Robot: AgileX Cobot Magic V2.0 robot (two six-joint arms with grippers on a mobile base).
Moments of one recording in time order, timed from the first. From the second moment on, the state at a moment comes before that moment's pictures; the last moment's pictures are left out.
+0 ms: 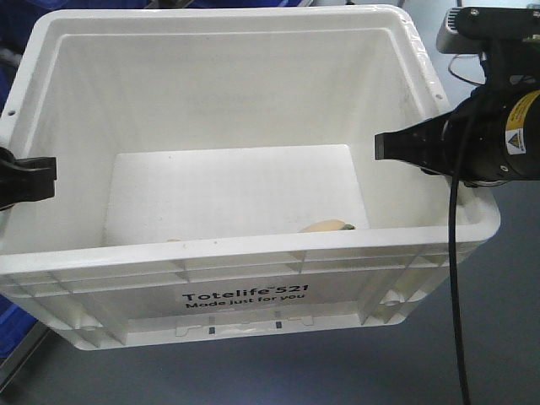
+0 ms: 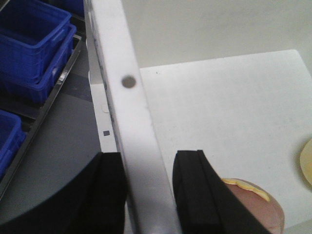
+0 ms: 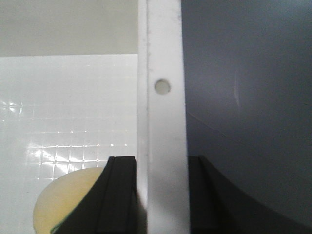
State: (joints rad) left arm -0.44 0.88 -0.91 0.19 0.80 -0.40; right arm 0.63 1.18 -1.09 -0.45 0.93 0.65
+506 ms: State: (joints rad) left arm -0.44 0.88 -0.91 0.19 0.80 -0.40; right arm 0.63 1.18 -1.09 -0.45 0.93 0.65
